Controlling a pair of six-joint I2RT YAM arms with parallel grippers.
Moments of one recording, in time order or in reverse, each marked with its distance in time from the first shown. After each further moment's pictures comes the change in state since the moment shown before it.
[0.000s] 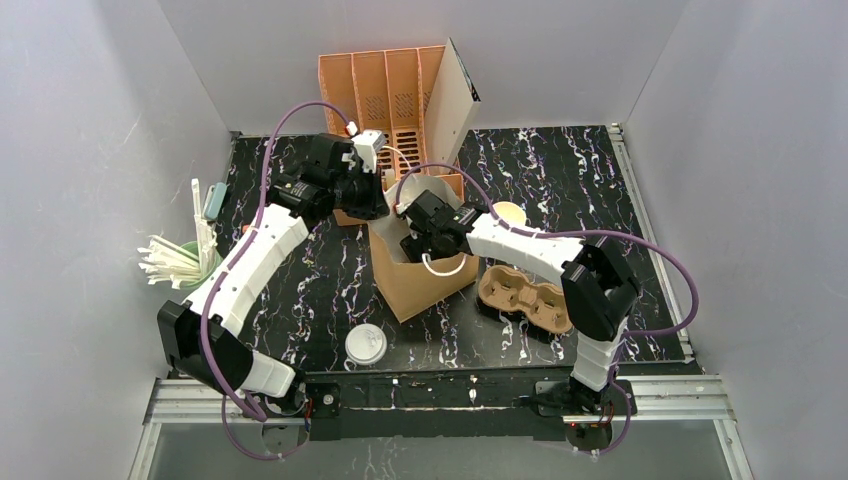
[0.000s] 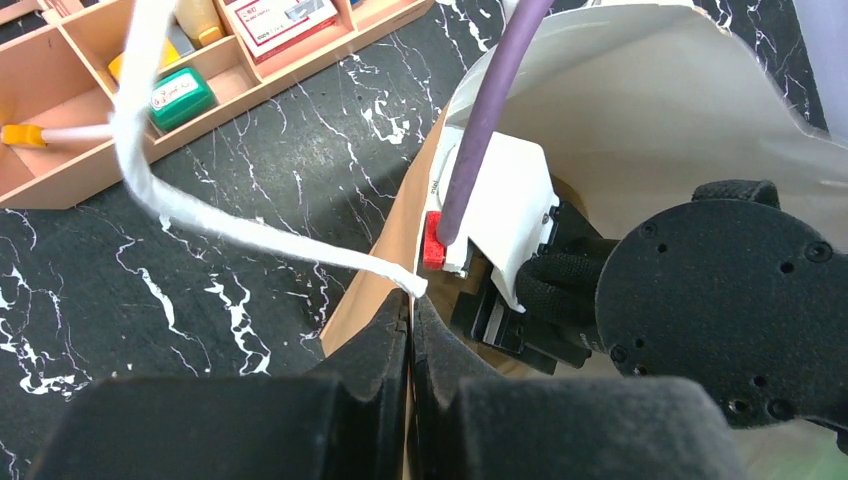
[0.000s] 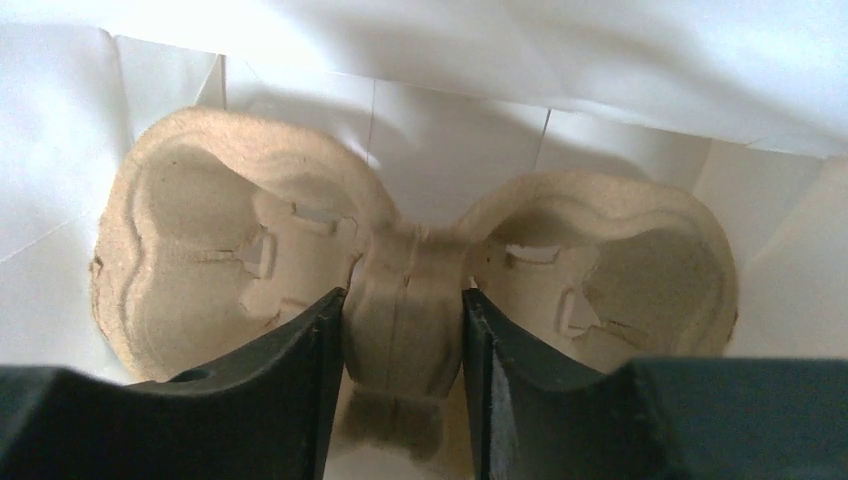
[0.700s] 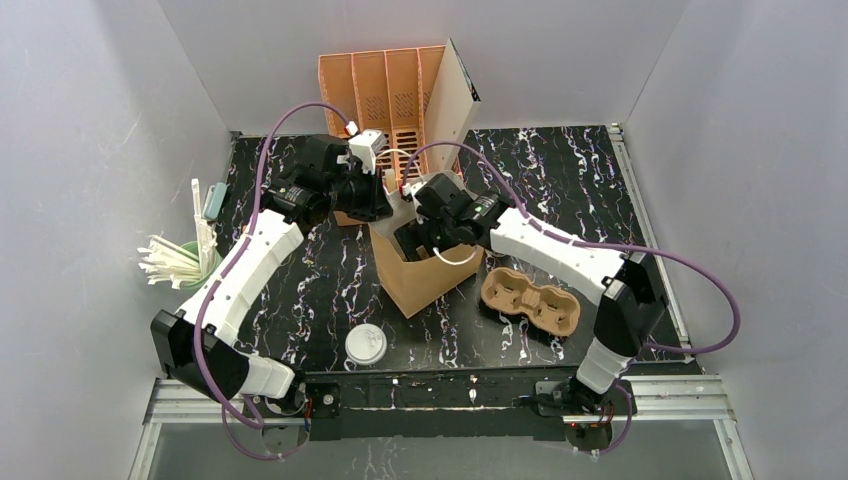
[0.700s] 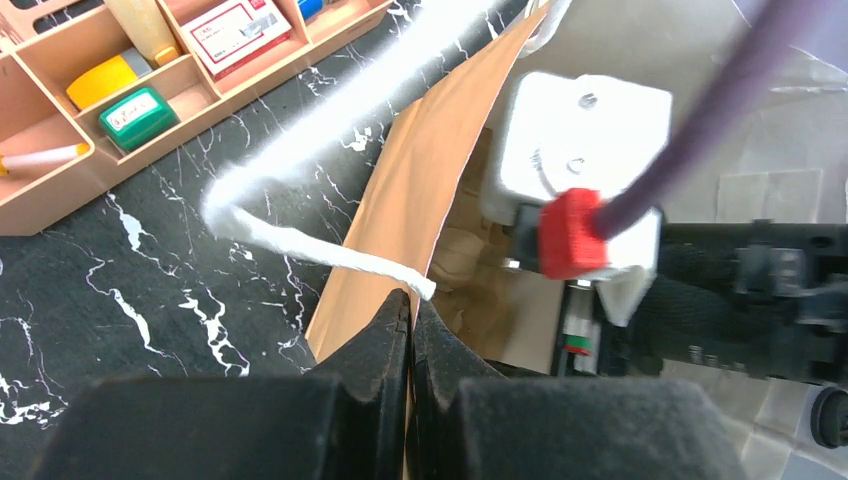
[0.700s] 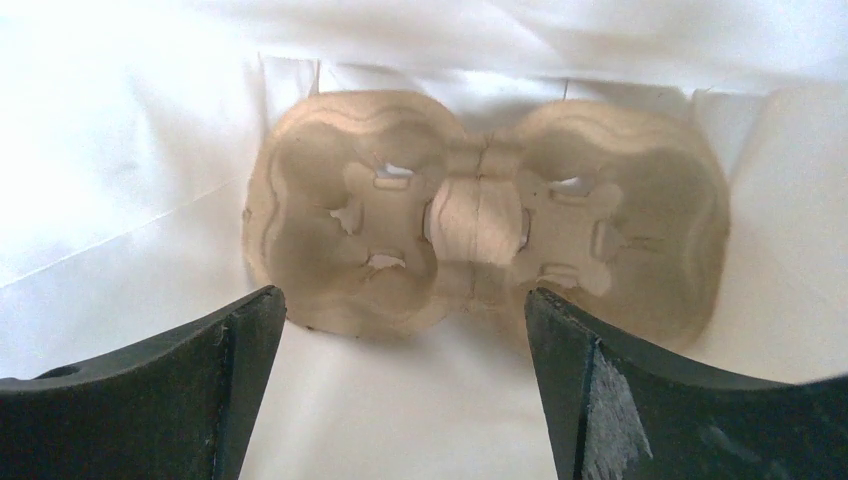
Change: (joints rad) left arm 0.000 -0.041 -0.014 0.027 0.073 0.012; right arm 0.005 -0.129 0.063 -0.093 -0.002 0.007
